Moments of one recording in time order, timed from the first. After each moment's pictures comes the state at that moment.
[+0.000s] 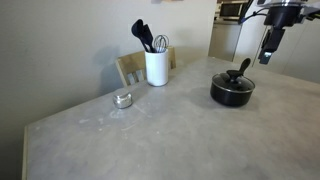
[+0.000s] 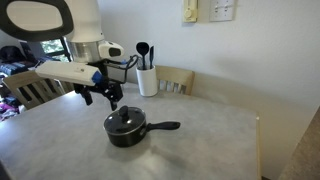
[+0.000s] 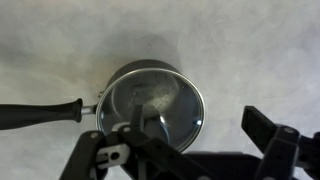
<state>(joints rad) -0.01 0.00 -0.22 -2.35 0.18 2.34 -0.68</state>
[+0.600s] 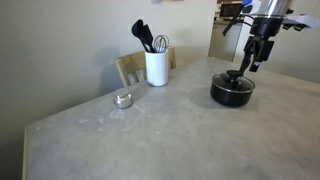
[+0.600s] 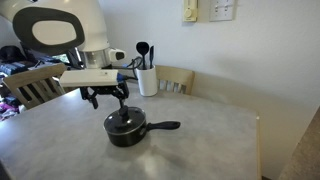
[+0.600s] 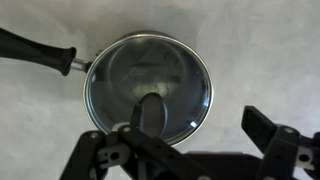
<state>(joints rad) -0.03 0.12 -0.14 -2.30 0.18 2.44 -0.94</state>
